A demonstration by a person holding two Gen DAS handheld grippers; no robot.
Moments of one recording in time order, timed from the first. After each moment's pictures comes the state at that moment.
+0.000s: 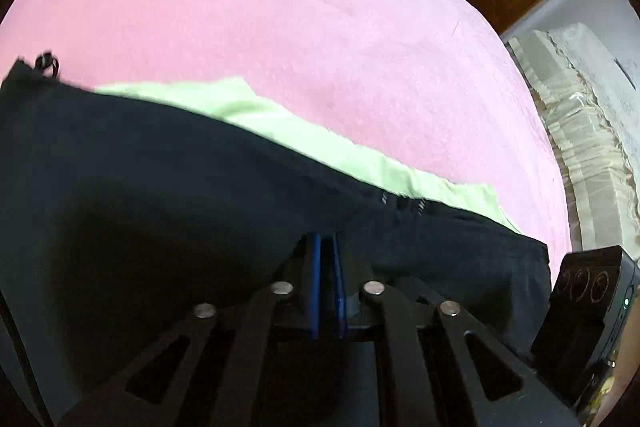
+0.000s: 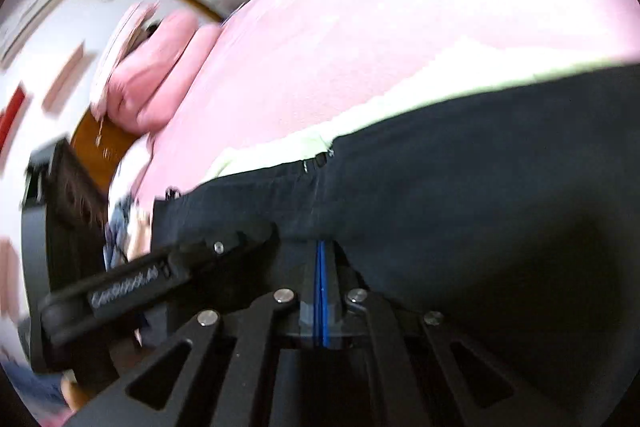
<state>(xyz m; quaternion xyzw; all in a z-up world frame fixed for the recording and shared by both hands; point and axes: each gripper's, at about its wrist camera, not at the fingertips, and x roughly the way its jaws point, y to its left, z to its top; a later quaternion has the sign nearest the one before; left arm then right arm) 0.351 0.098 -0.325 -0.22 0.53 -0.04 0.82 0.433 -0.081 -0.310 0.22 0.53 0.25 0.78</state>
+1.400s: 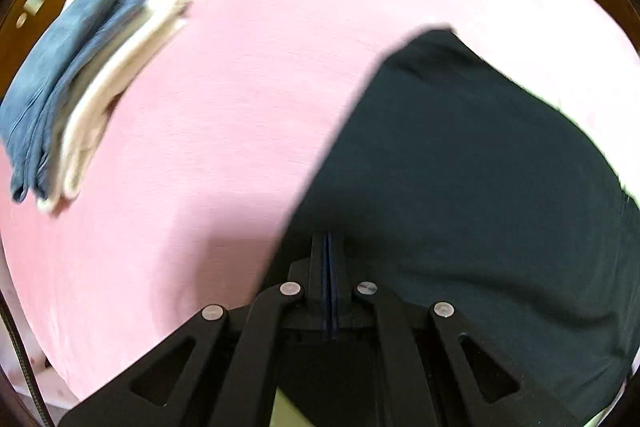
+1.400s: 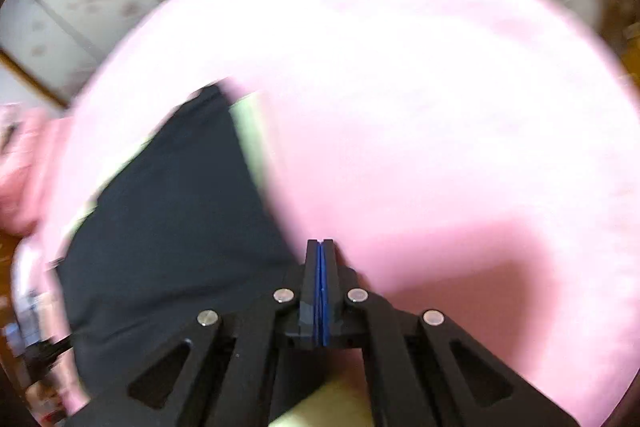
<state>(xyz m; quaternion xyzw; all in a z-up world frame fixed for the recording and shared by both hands) 0.222 0.230 -0.301 -0.14 0.58 0.24 0.76 0.276 -0.296 -0.260 0.21 0.53 -0.12 0.81</state>
